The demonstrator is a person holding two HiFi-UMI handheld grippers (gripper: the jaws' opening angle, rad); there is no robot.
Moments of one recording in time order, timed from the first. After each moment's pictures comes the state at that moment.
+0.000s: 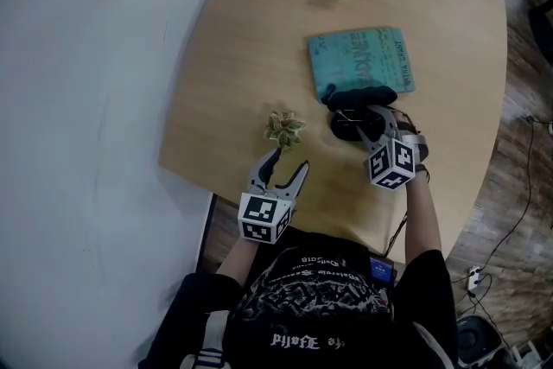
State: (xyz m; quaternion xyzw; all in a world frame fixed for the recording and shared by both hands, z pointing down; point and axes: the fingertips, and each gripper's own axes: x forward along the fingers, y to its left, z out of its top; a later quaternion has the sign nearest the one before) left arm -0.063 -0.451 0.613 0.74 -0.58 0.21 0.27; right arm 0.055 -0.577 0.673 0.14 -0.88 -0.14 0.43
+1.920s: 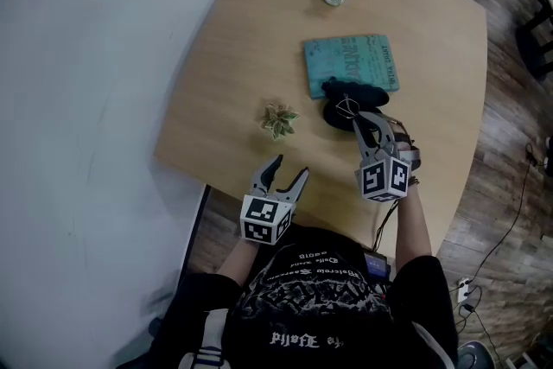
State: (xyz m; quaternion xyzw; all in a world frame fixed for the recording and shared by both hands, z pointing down) left arm -0.032 -0.404 0.601 0.74 -0.58 0.18 0.27; right arm 0.068 -0.543 0.574 0.24 -0.88 -0.22 0.34
